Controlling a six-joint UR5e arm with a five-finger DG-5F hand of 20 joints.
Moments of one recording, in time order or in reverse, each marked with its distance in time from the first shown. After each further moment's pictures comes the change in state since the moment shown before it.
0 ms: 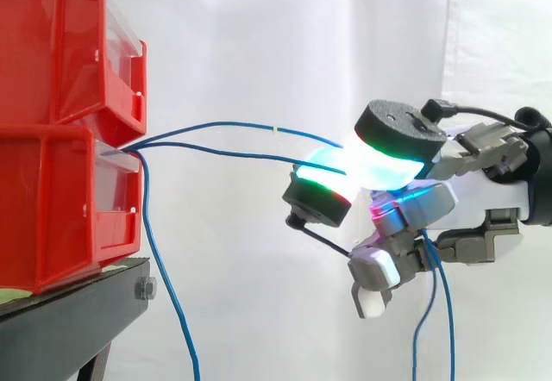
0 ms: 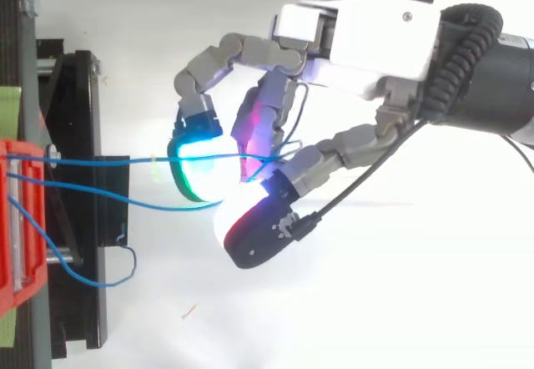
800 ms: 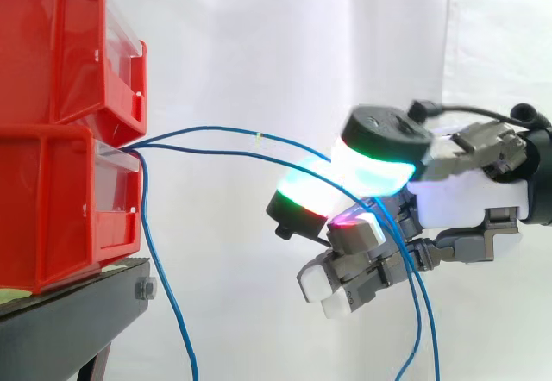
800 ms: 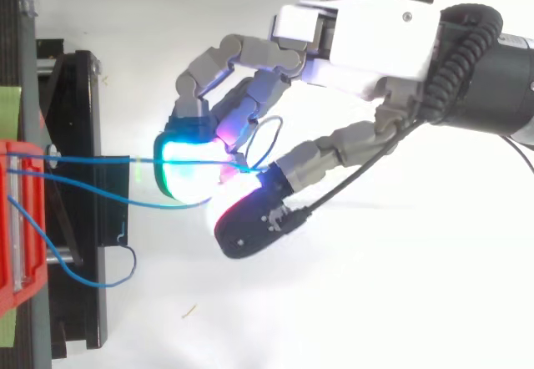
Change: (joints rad) arm 0.000 0.000 0.000 0.004 -0.002 0.000
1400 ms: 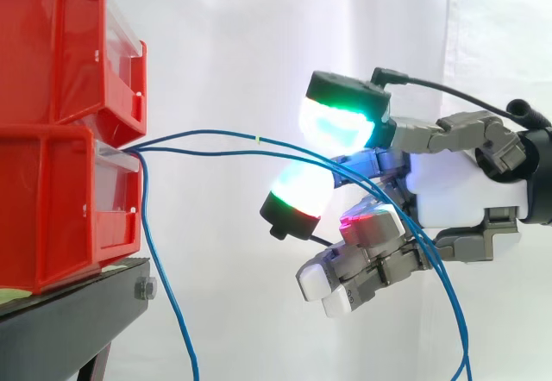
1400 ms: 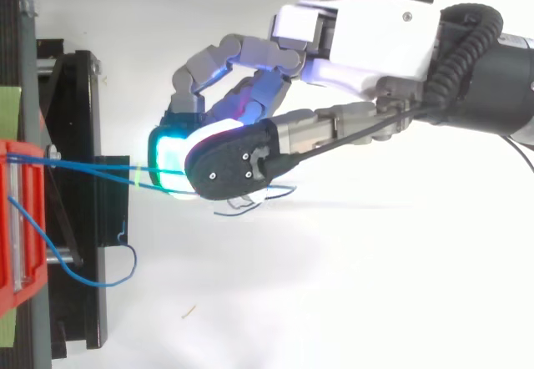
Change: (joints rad) arm -0.001 0.000 0.000 0.001 0.000 -0.002
